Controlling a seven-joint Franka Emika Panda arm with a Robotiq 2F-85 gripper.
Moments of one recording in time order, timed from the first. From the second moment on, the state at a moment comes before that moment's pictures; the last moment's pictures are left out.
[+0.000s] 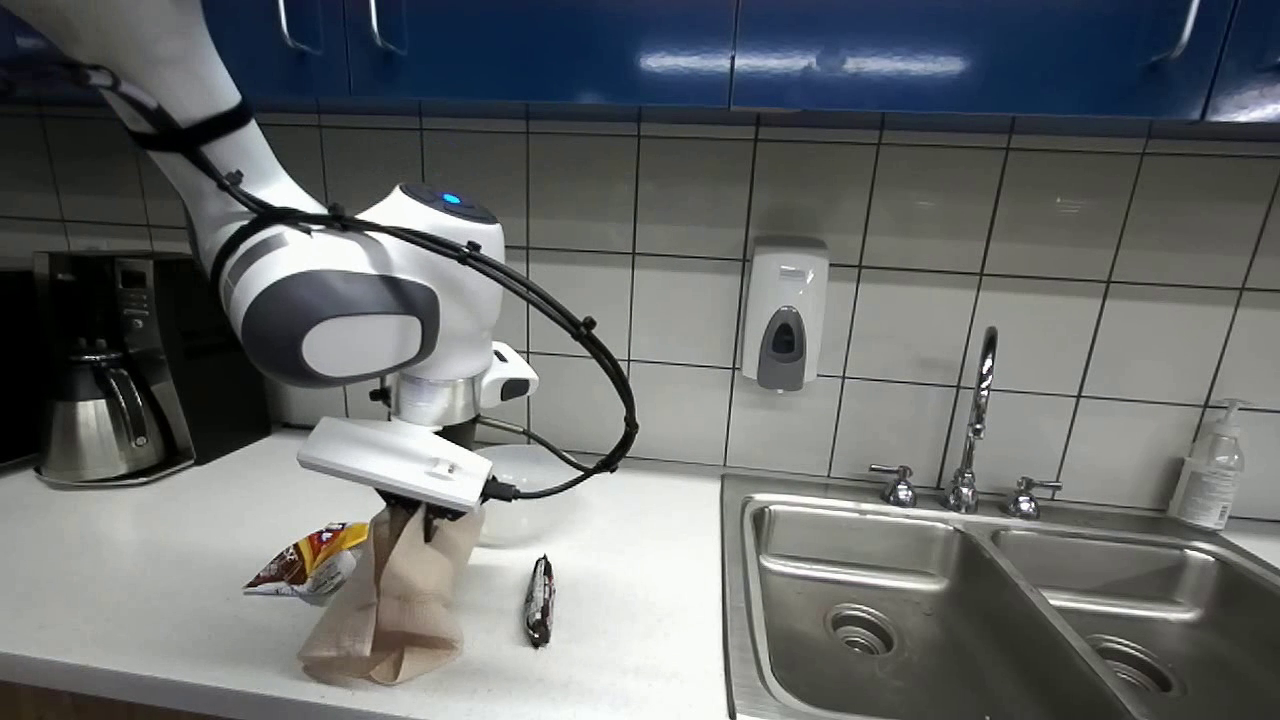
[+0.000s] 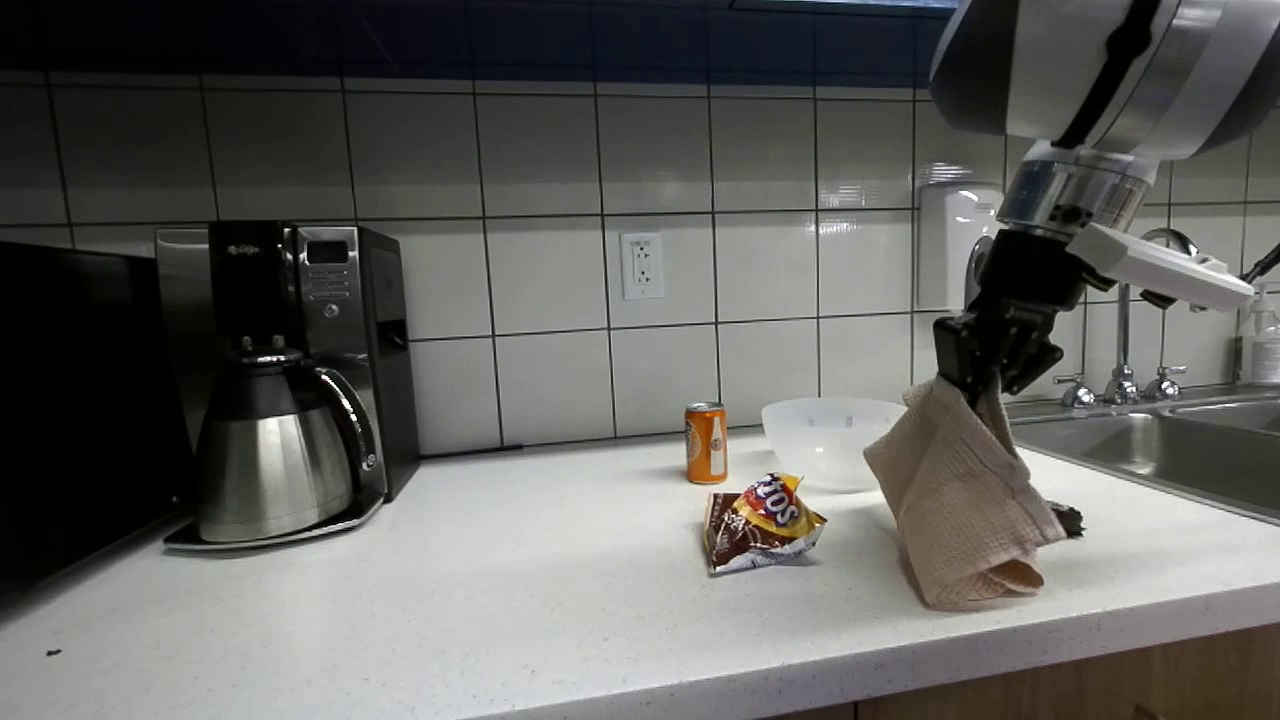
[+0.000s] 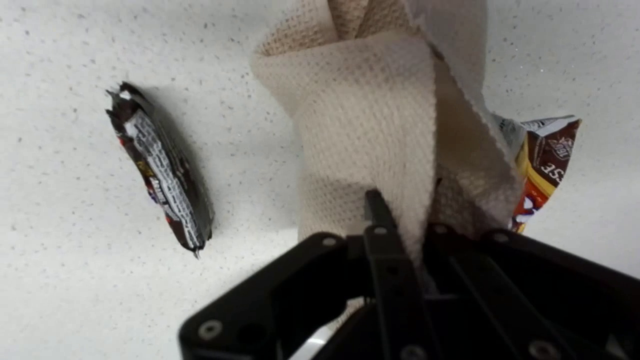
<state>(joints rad) 0.12 -0.23 -0.25 -2.78 0.58 2.73 -0.80</state>
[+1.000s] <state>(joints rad) 0.12 0.03 -0.25 -2.74 0.52 2.87 -0.70</state>
